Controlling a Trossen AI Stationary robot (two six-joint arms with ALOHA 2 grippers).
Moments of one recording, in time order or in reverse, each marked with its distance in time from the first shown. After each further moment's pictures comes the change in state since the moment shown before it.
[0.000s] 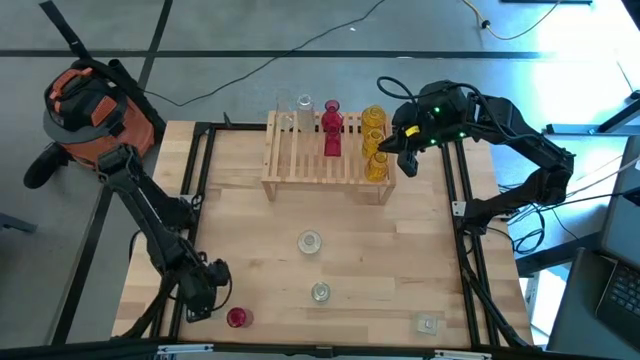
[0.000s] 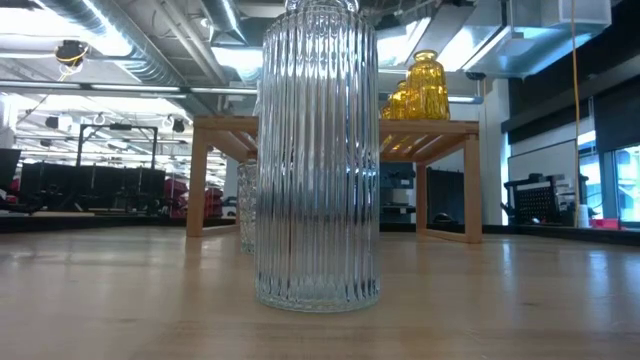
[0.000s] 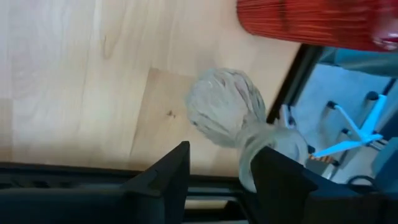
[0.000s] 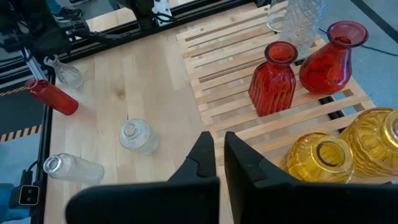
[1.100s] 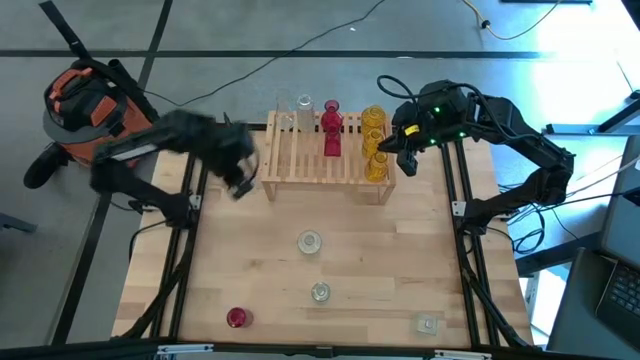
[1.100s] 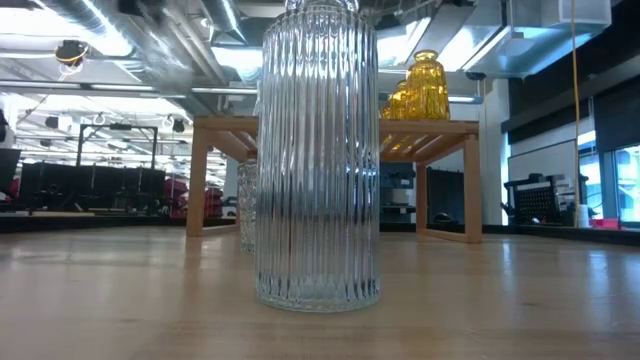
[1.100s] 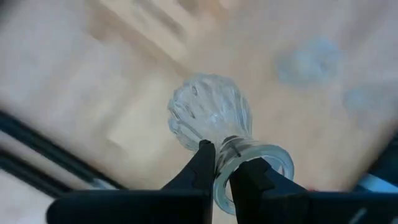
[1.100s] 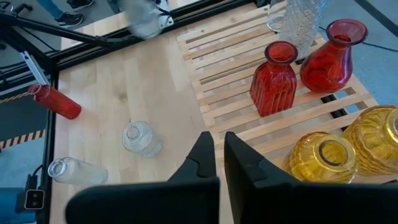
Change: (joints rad) left arm 1.090 -0.012 0.711 -0.735 -0.189 0.779; right arm 0.000 0.000 0.000 0.005 -0.003 0.025
